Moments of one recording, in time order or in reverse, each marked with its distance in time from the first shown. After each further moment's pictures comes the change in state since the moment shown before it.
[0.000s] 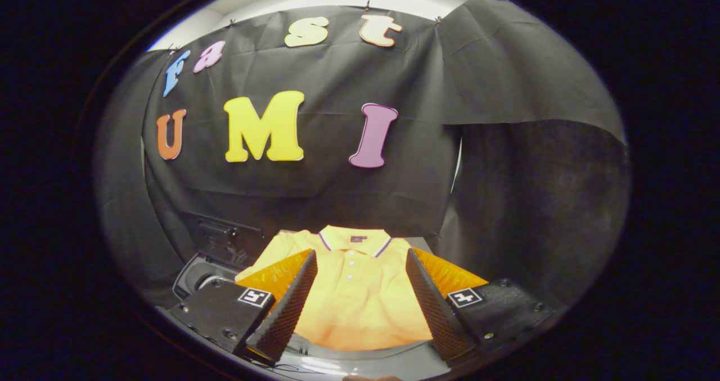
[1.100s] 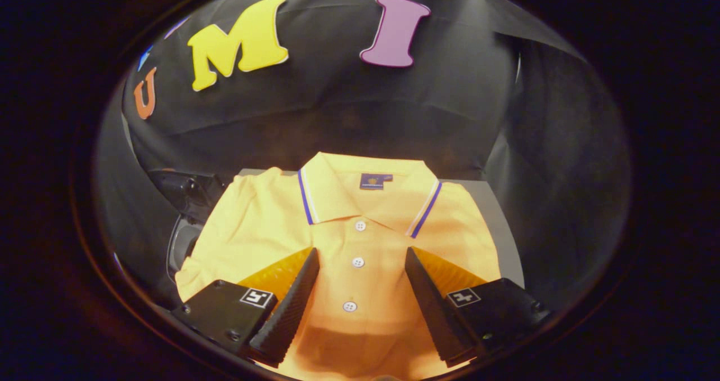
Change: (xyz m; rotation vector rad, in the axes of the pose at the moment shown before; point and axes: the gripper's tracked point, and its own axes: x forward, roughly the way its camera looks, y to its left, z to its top) arm 0.152 0.013 -0.092 -0.069 0.532 0.092
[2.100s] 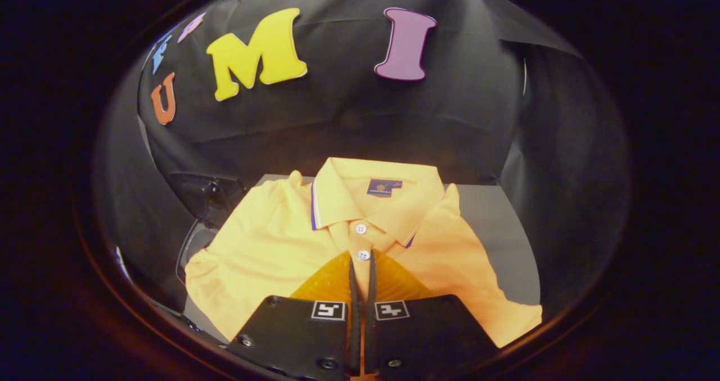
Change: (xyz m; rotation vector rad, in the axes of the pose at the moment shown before) arm -0.015 0.010 0.002 0.078 -0.155 0.087
